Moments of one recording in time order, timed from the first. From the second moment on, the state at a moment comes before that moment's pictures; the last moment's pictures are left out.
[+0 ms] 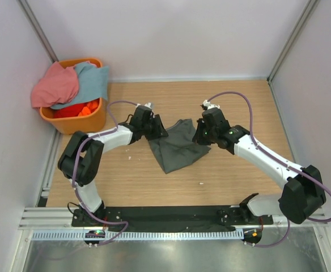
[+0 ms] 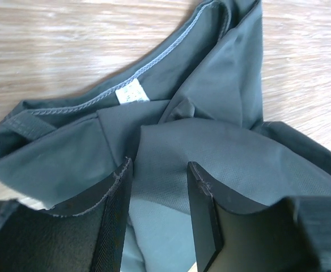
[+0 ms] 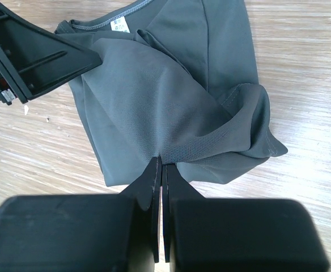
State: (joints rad) left arm -0.52 1.78 1.06 -0.03 0.17 -0.71; right arm 0.57 1.31 0.99 -0.47 0.04 0.54
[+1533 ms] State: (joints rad) left arm -0.58 1.09 0.91 -0.46 -0.06 -0.74; right arm 0.62 1.12 0.88 -0.47 -0.06 0.58
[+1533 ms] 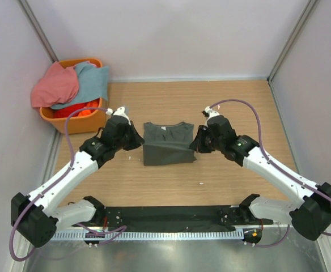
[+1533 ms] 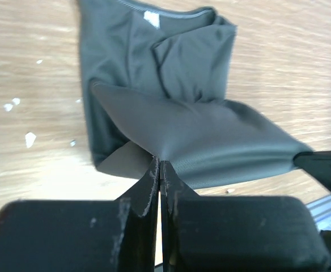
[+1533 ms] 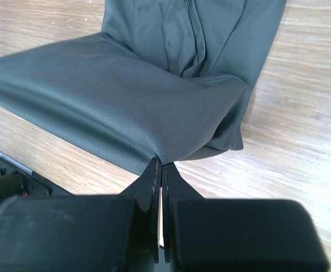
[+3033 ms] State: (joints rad) left arm -0.33 2.31 2.12 -0.66 0.01 -0.54; right arm 0.30 2.12 1.77 -0.52 -0.07 0.42
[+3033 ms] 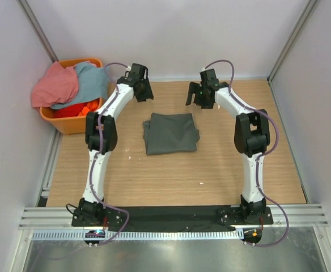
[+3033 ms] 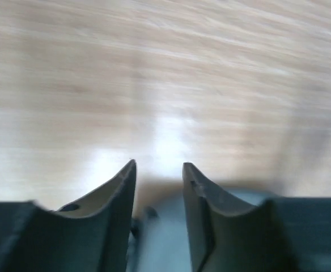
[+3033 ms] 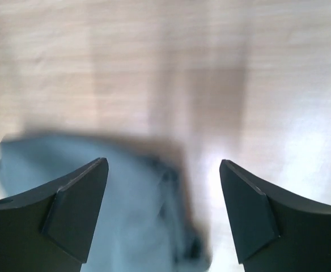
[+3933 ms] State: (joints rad) left arm -0.45 1.41 1.13 -0.58 -0.14 -0.58; right arm 0.19 1.87 1.10 -0.14 -0.49 0.50
